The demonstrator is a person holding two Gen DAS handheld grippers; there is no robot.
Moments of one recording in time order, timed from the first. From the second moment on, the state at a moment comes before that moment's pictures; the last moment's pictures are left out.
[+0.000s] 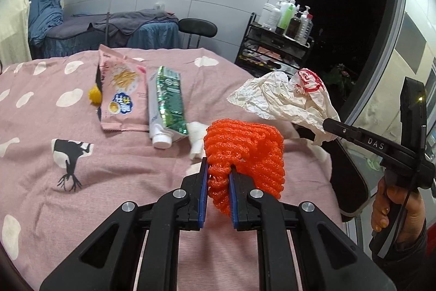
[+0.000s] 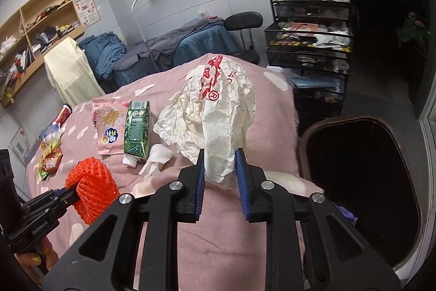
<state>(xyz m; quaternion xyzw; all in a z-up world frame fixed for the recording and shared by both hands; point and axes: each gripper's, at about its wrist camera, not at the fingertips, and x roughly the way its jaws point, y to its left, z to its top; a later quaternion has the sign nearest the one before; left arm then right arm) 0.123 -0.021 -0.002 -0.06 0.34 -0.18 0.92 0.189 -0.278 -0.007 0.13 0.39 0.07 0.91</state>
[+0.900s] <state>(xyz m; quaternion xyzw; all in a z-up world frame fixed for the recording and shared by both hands) 0.113 -0.133 0.007 -0.01 0.33 -0.30 0.90 0.124 -0.430 -0.046 0.21 0.39 -0.12 0.89</state>
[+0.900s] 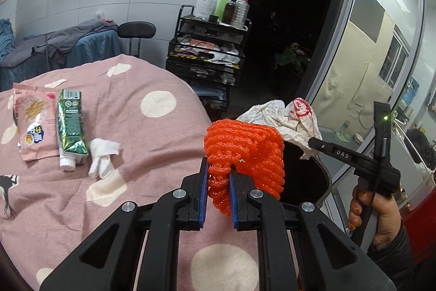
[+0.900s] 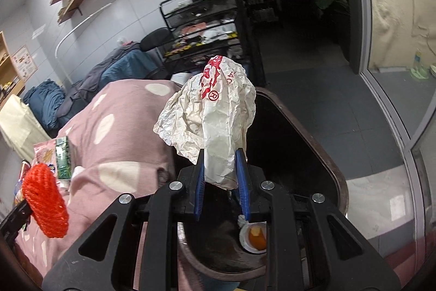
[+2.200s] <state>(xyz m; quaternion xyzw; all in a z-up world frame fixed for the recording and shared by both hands) 0.124 -0.202 -0.002 0.02 0.36 -0.35 0.86 0.109 -0.454 -0.063 0.24 0.38 -0.19 0.87</state>
